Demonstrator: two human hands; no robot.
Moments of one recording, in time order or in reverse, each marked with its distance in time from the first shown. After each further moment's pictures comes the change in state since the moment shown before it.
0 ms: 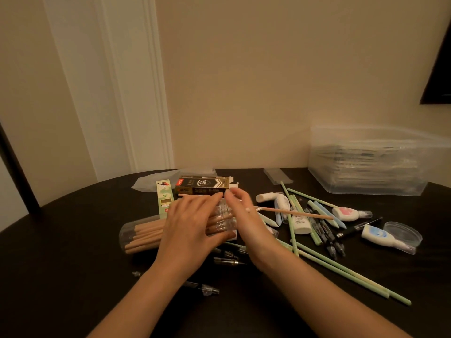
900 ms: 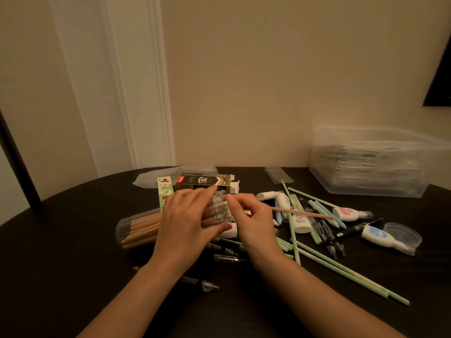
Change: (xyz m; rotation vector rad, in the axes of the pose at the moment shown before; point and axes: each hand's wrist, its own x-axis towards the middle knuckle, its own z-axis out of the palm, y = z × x) left_hand 0.000 -0.005 -0.003 -0.041 0.086 -0.018; right_hand -0.003 0.013 -0.001 -0.185 0.180 -0.372
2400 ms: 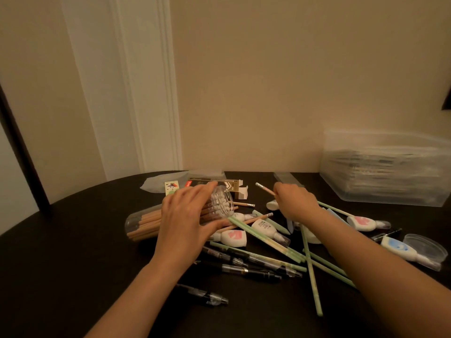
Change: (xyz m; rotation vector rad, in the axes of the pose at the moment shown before) left_hand 0.013 -0.010 -0.008 -0.037 -0.045 -0.130; right_hand 0.105 0.021 -0.066 -1.456 -0.327 0.138
